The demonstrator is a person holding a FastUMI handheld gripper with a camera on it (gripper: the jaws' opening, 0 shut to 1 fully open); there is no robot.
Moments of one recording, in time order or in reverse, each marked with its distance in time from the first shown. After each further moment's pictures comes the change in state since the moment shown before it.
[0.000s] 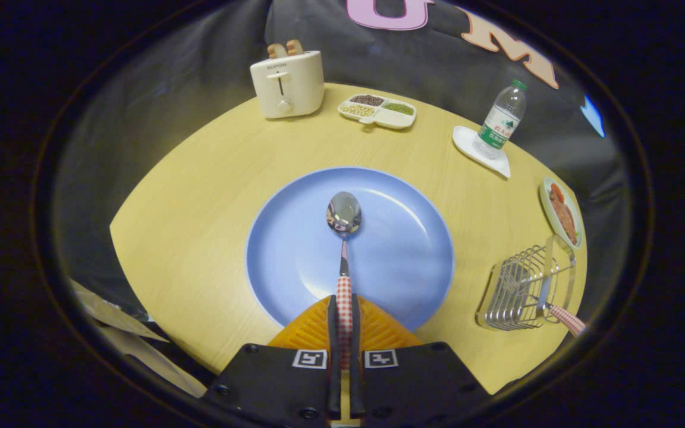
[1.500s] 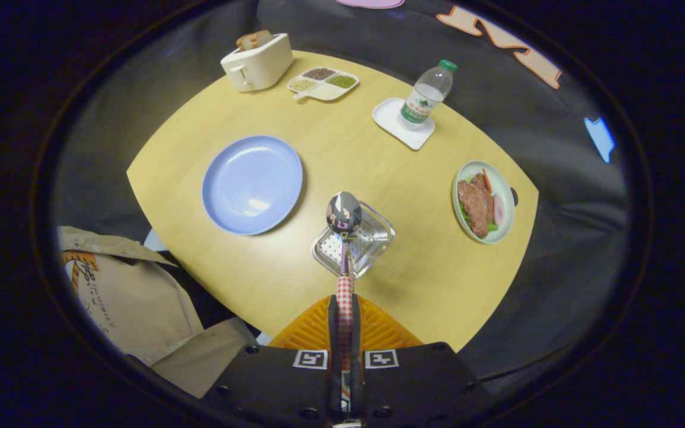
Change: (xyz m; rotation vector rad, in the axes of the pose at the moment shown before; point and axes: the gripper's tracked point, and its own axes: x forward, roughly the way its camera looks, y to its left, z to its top) arm -0.161 -0.215 0.004 -0.213 0.397 -0.035
